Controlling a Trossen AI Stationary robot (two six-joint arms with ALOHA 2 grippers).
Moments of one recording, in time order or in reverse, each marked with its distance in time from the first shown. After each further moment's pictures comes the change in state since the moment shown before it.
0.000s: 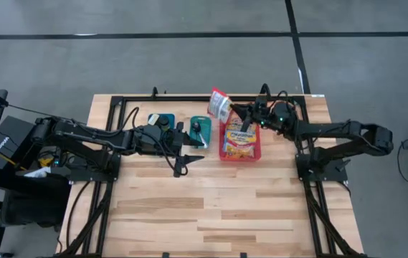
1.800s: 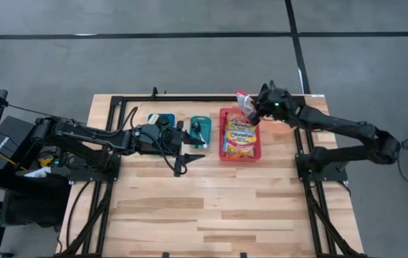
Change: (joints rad) left arm 0.000 0.000 0.000 0.054 0.000 0.000; right arm -0.182 -0.128 0.173 -0.881 0.201 -0.349
